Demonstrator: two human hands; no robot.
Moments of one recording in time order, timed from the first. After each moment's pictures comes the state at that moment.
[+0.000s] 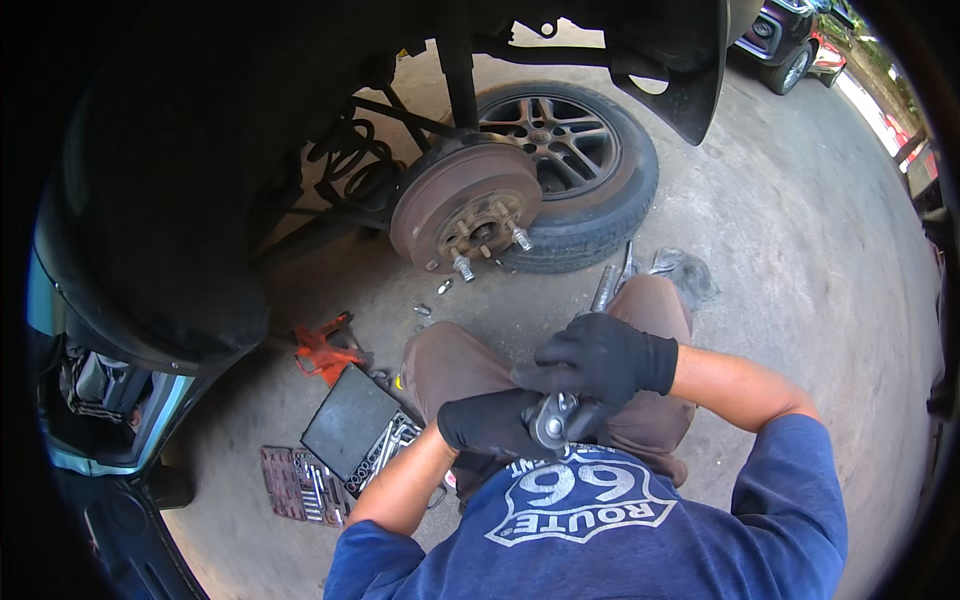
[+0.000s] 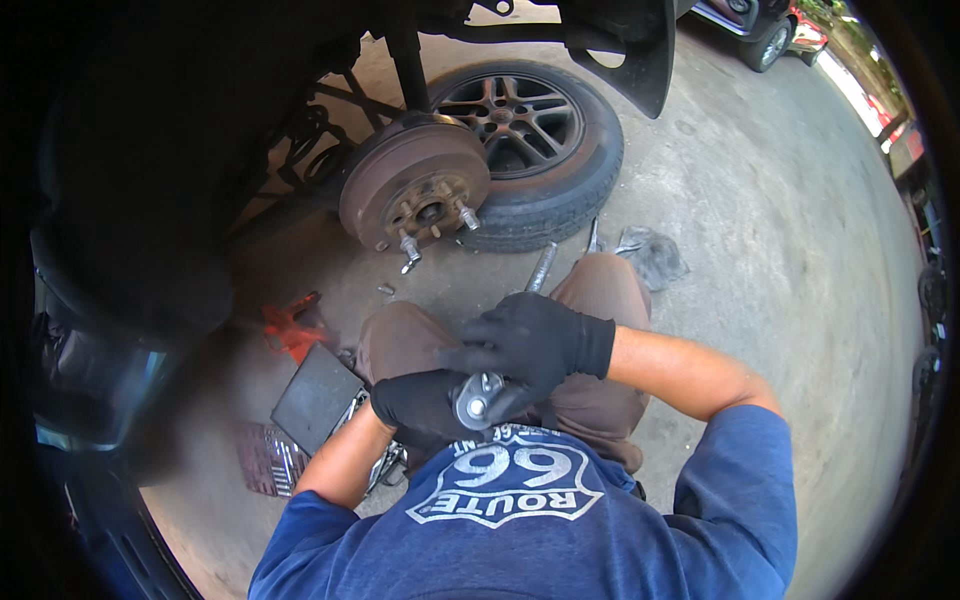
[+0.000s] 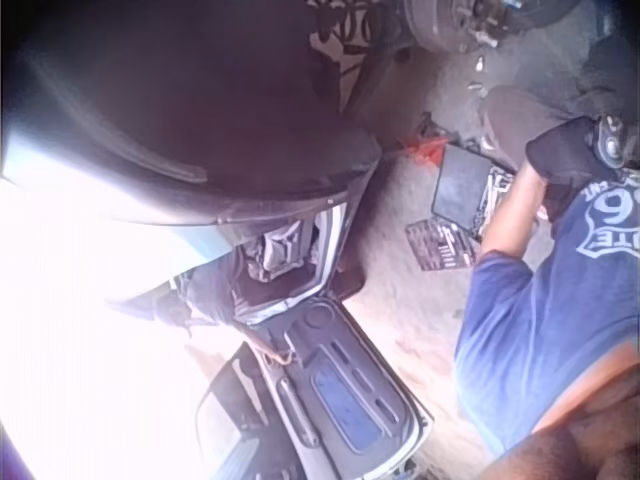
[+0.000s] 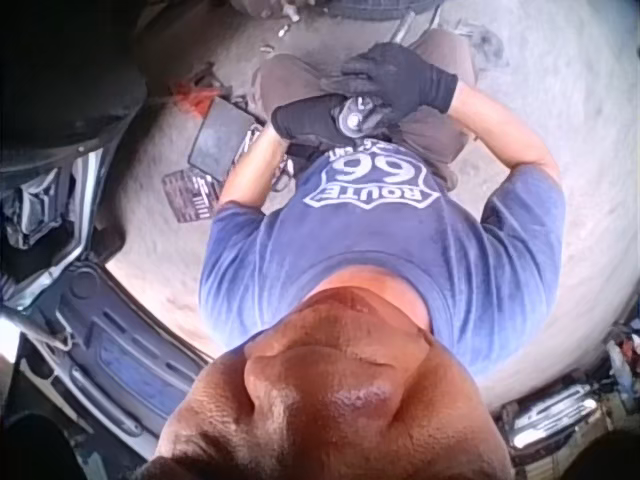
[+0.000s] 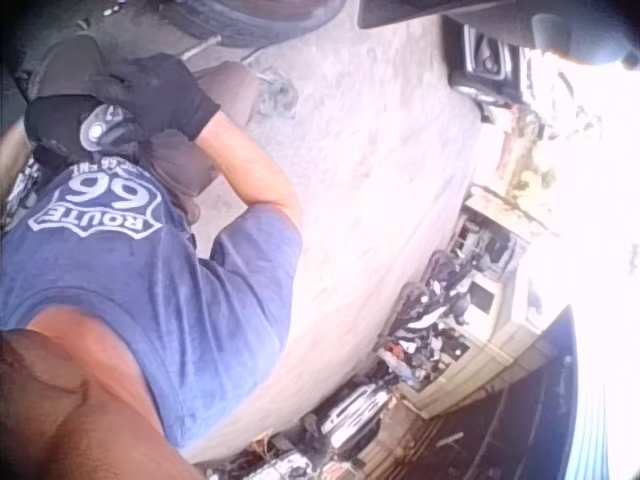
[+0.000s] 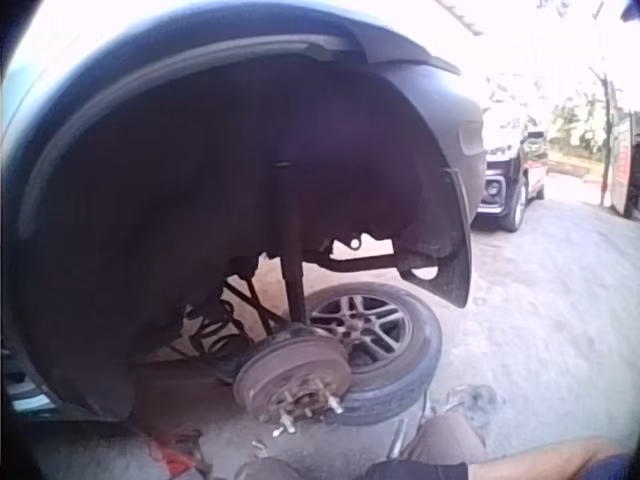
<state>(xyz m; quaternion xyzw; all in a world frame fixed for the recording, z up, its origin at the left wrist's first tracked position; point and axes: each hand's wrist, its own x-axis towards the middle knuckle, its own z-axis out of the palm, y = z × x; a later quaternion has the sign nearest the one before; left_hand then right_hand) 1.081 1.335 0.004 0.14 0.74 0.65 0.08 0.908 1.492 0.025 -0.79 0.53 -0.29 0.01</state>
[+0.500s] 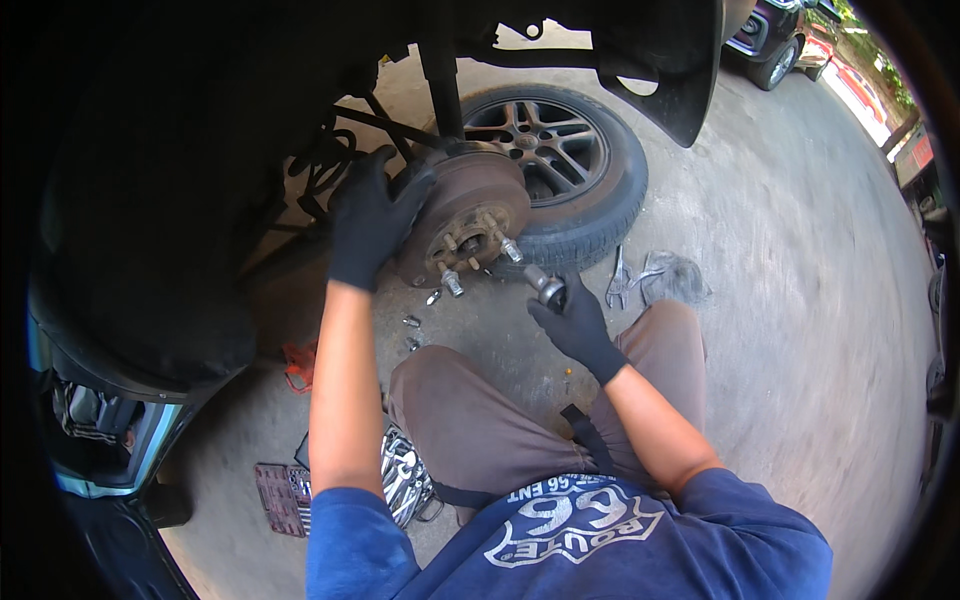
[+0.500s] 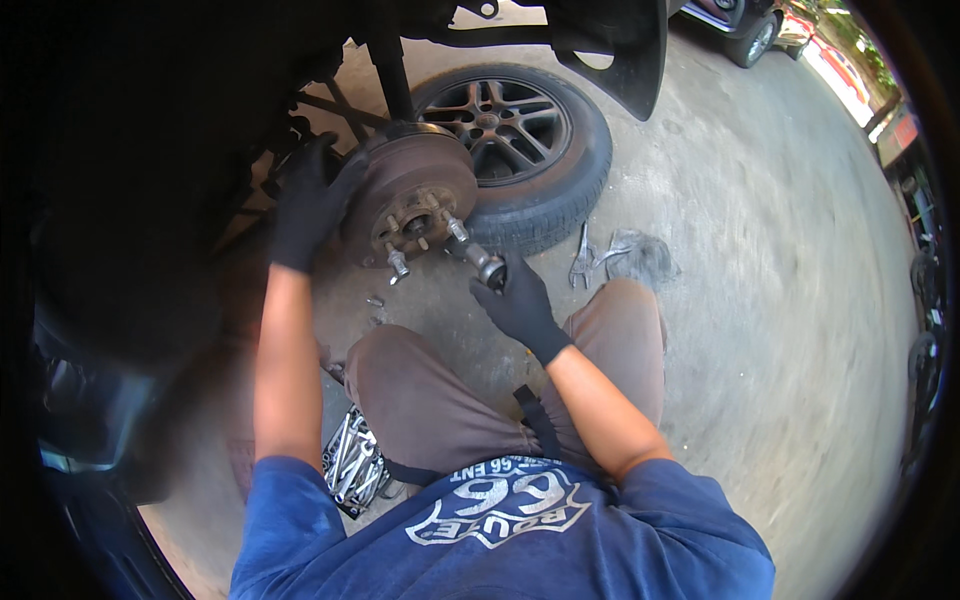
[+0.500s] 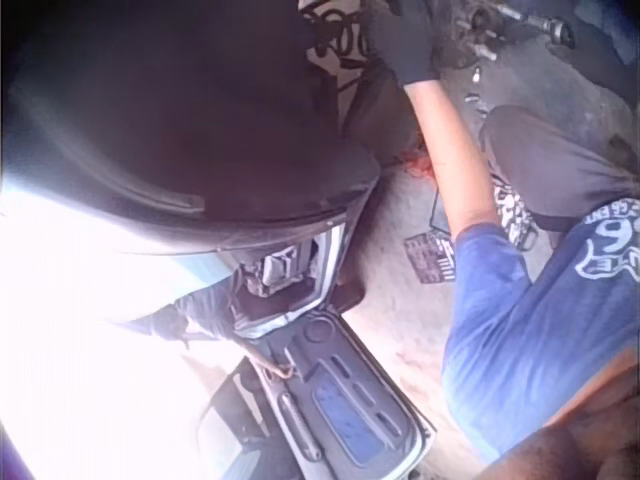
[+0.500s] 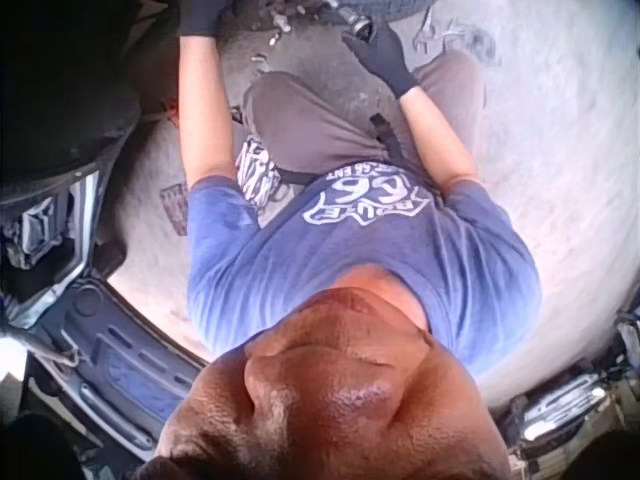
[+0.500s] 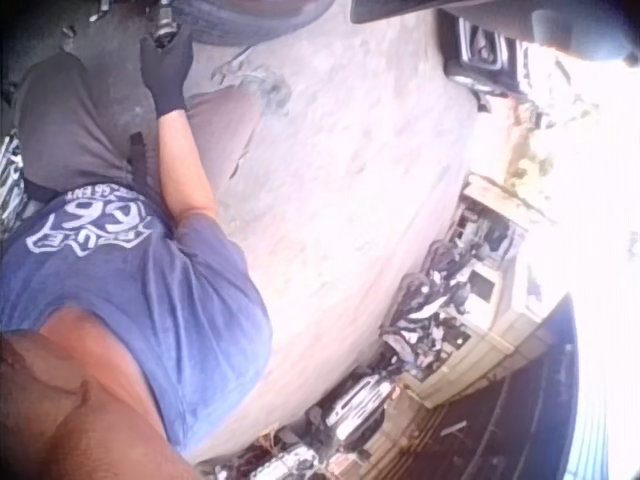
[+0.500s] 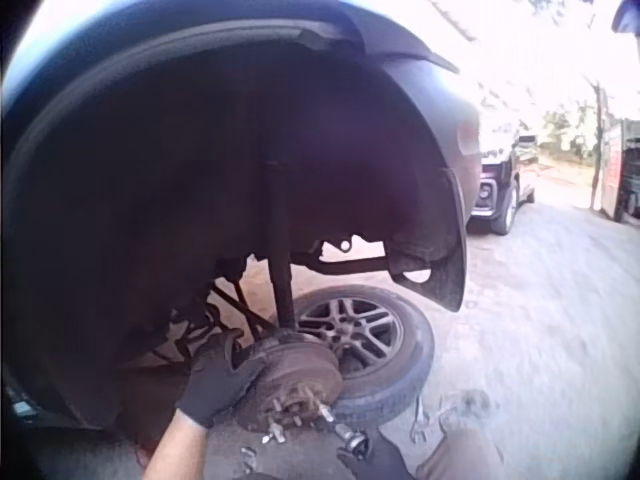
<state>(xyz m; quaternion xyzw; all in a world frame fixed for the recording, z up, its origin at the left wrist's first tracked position) 0.948 1.174 0.063 -0.15 0.91 0.16 -0.34 0.895 1.444 -0.090 -0.25 0.82 -0.50 0.15</state>
